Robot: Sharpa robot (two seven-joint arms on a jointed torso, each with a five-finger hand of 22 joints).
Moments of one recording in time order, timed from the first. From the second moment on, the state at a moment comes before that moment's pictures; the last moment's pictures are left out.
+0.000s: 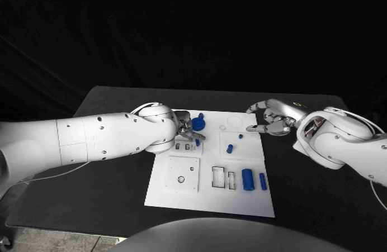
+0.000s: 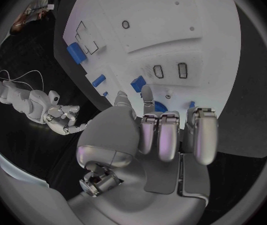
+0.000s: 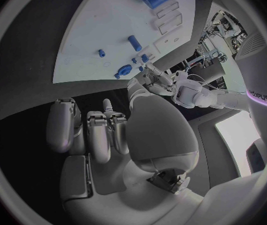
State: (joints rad) left arm 1.25 -0.62 -0.21 1.48 -1.16 -0.10 -0.63; left_hand 1.15 0.16 -0.34 0.28 0.24 0.91 0.04 0.69 0.73 1.47 -0.01 1.57 1.31 1.47 -0.05 1.57 1.31 0.03 1.47 0.06 1.54 1.31; right arm 1.19 -0.96 -0.12 1.63 -1.41 -0.30 -0.14; right_hand 1.29 -0.08 0.11 0.28 0.06 0.65 0.12 0.19 0.35 1.47 0.02 1.57 1.31 1.46 -0.03 1.57 1.31 0.07 1.41 0.08 1.27 1.31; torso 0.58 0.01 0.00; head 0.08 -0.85
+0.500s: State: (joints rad) left arm 1.23 -0.58 -0.21 1.43 -1.17 -0.09 -0.63; left_hand 1.15 0.16 -0.34 0.28 0.25 0.91 0.04 0.69 0.74 1.47 -0.01 1.57 1.31 1.47 -0.05 1.57 1.31 0.03 1.47 0.06 1.53 1.31; right arm 1.19 -0.96 -0.12 1.63 -1.41 -0.30 -0.14; right_hand 1.30 -0.07 0.11 0.28 0.06 0.65 0.12 0.19 0.35 1.47 0.02 1.57 1.31 1.46 -0.03 1.57 1.31 0.07 1.41 0.08 1.27 1.31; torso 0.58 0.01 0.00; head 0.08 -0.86
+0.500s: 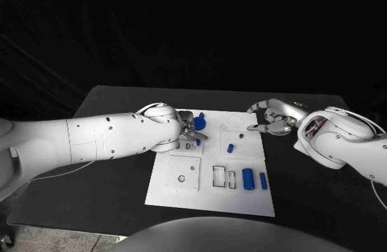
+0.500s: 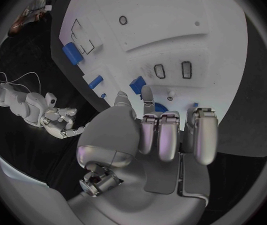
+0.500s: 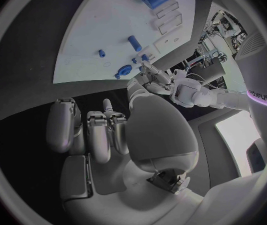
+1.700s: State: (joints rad) left arm 1.22 -0.55 -0.21 1.41 -1.19 -0.05 -0.64; left_hand 1.22 0.17 -0.33 0.27 0.38 0.91 0.03 0.69 0.85 1.47 -0.02 1.57 1.31 1.47 -0.06 1.57 1.31 0.03 1.46 0.05 1.52 1.31; right arm 1.19 -0.96 -0.12 1.63 -1.40 -0.29 -0.14; right_hand 1.30 -0.07 0.11 0.27 0.06 0.65 0.12 0.19 0.35 1.46 0.03 1.57 1.31 1.46 -0.03 1.57 1.31 0.07 1.41 0.08 1.27 1.31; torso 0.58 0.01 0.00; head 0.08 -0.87
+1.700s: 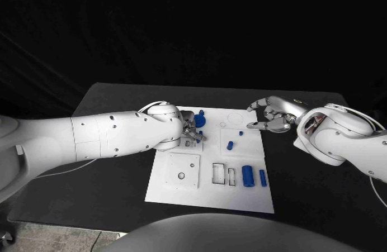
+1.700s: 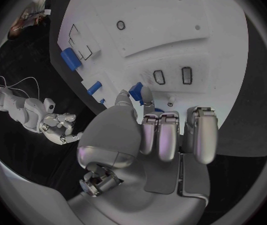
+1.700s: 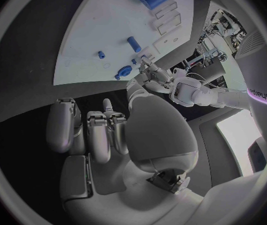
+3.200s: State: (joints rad) left arm 1.22 -0.66 -0.21 1.48 -1.19 -0.05 -0.63; left_hand 1.35 0.06 -0.05 0.29 0.67 0.90 0.02 0.59 0.95 1.47 -0.04 1.57 1.31 1.47 -0.08 1.57 1.31 0.03 1.46 0.03 1.51 1.31; right arm 1.18 -0.96 -0.12 1.62 -1.34 -0.25 -0.16; right_hand 1.33 -0.02 0.12 0.23 0.12 0.67 0.12 0.19 0.33 1.46 0.03 1.57 1.31 1.47 -0.03 1.57 1.31 0.07 1.40 0.09 1.23 1.31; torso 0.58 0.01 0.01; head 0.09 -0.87
